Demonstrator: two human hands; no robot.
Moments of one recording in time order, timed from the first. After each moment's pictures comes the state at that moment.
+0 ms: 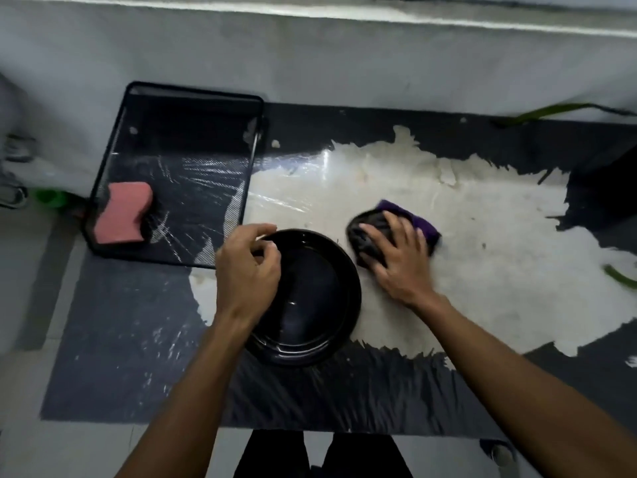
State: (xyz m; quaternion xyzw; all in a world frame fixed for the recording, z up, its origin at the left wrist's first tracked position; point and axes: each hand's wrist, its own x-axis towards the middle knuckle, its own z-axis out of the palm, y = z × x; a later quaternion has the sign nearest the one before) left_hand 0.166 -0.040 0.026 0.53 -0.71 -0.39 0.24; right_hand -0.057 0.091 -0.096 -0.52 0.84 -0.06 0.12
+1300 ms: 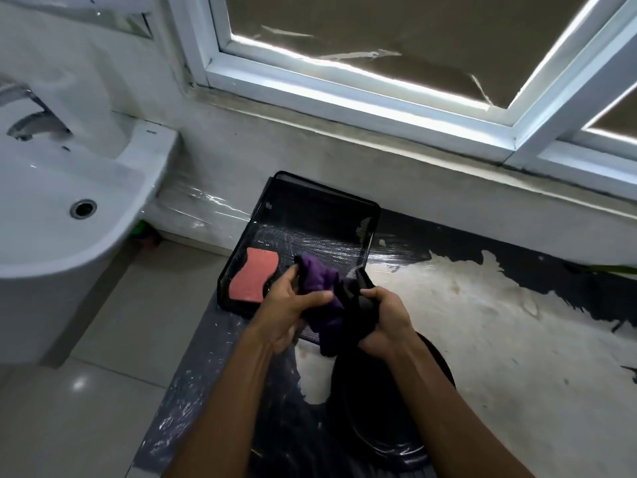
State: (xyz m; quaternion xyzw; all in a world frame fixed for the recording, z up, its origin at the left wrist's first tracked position) left_hand 0.274 -0.180 0.030 0.42 -0.32 -0.81 0.24; right_hand 0.128 -0.109 0.042 0.13 0.53 -0.51 0.67
